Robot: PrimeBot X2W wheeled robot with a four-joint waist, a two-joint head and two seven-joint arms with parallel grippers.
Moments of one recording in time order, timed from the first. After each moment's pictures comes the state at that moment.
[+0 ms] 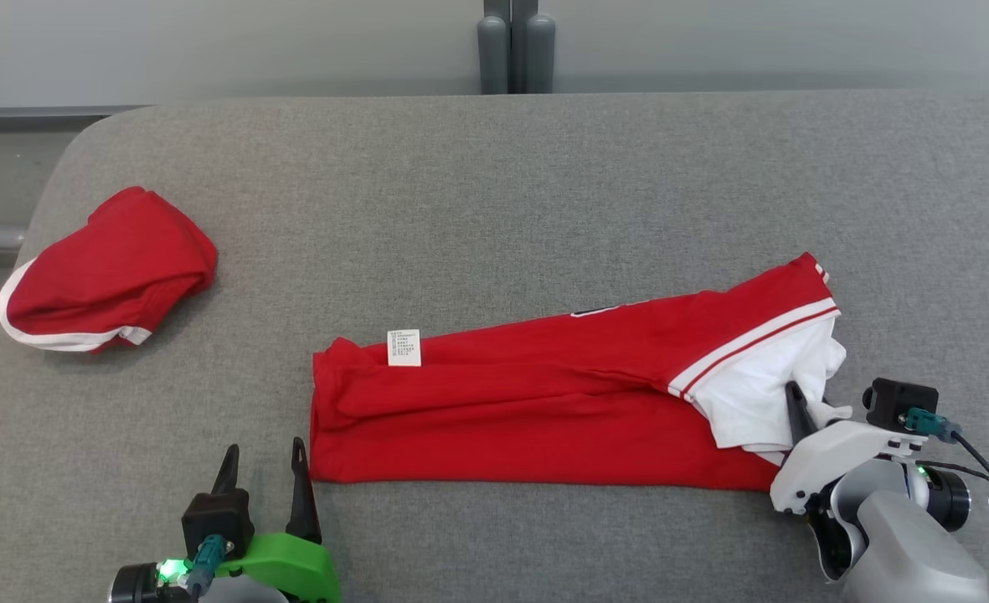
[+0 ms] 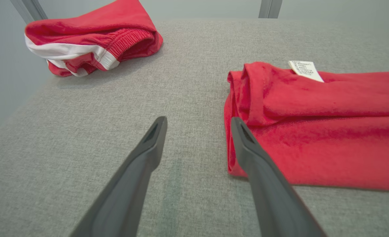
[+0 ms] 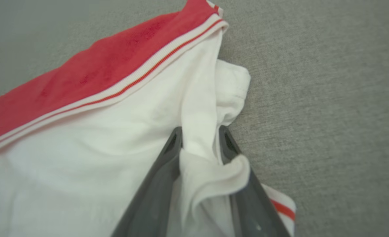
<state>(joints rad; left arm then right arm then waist) -0.09 0.05 -0.14 0.47 -0.17 0.11 -0.26 -0.45 -0.14 0.12 1.01 0.45 0.13 -0.27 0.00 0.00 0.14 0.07</state>
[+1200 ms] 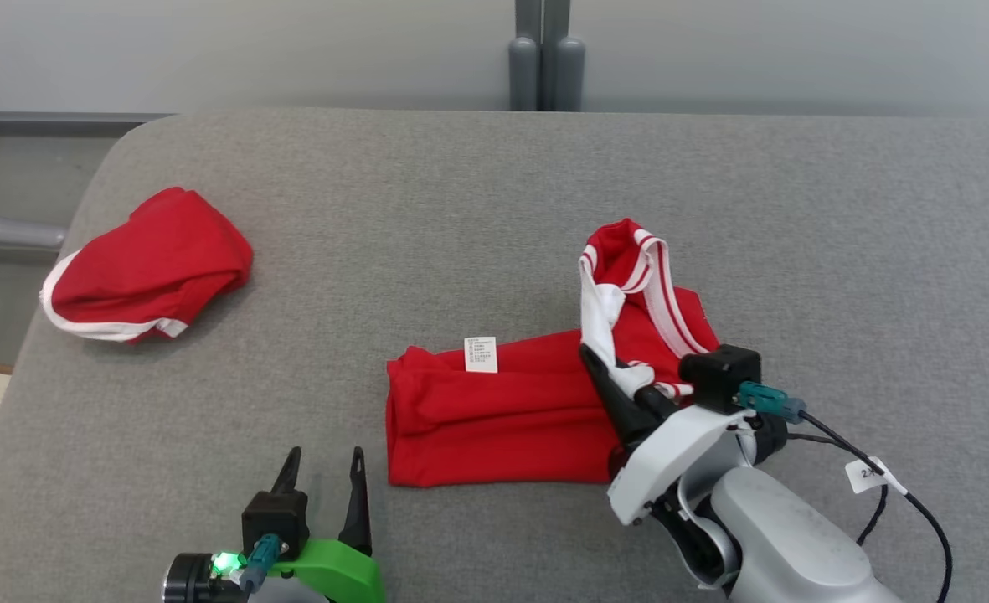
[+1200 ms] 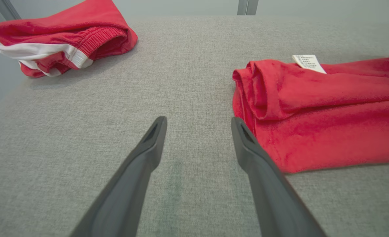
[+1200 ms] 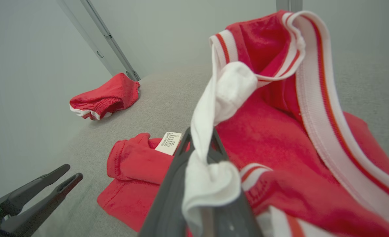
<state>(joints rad) -0.11 0.05 -0.26 0.52 -0.20 0.10 -0.26 -0.41 -0.12 0.58 0.52 0.61 0.13 -0.23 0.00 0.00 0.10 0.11</state>
